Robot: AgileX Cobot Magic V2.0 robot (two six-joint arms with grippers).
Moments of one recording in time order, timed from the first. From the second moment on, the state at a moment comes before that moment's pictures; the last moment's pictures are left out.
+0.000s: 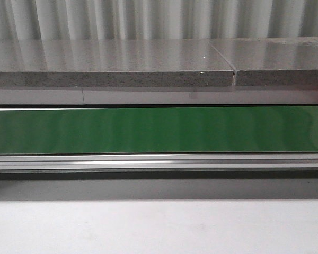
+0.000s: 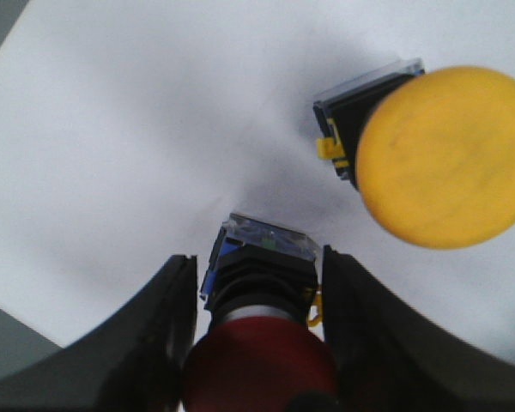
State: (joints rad) left arm 0.64 1.79 -1.15 -0.04 0.91 -0.01; right arm 0.18 0.33 -0.53 0.14 0.76 -0.10
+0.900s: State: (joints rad) left arm 0.33 1.53 -1.27 -0.05 1.09 0.02; right arm 0.18 0.33 -0.53 0.14 0.76 -0.10
